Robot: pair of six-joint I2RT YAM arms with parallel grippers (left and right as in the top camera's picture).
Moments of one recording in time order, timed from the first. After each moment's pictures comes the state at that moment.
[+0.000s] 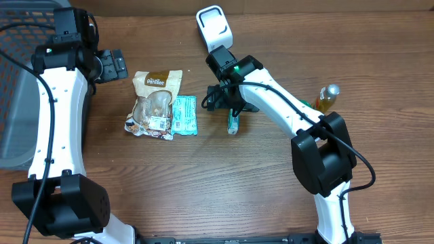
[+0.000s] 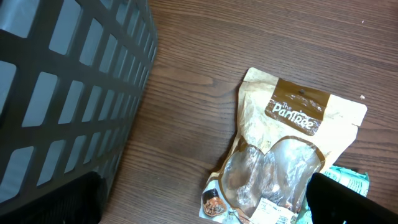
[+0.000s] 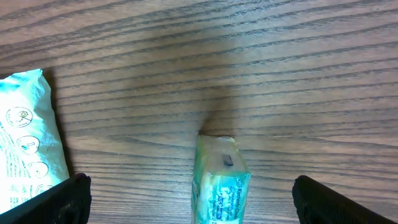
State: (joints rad) left arm 0.12 1.77 1.73 -1.06 -0.11 -0.16; right arm 0.58 2.17 1.81 -1.04 0.06 0.59
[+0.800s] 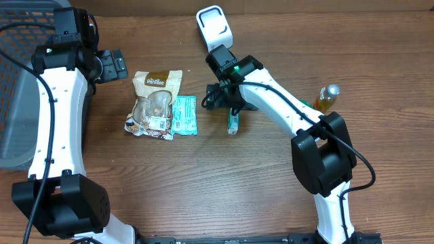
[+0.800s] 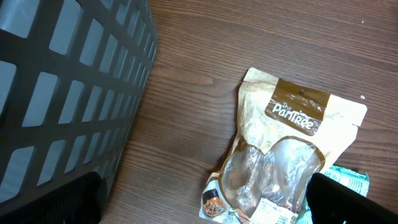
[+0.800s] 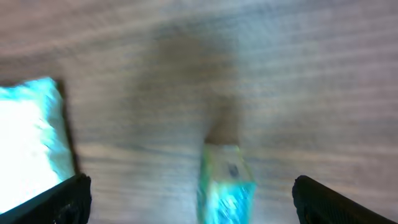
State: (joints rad) left arm 0.12 1.77 1.73 -1.06 -0.11 -0.16; right arm 0.58 2.17 1.81 -0.98 0.05 0.59
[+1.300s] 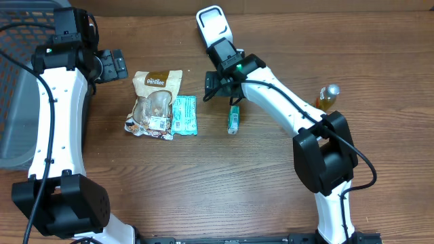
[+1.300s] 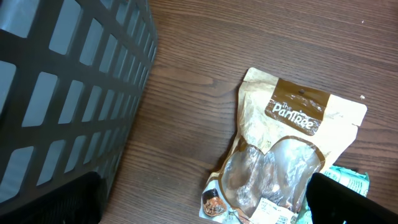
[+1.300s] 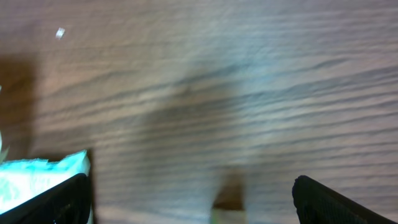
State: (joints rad) left arm 0.12 1.77 1.73 -1.06 -0.11 -0.16; right arm 0.56 2.17 1.81 -0.85 0.14 0.59
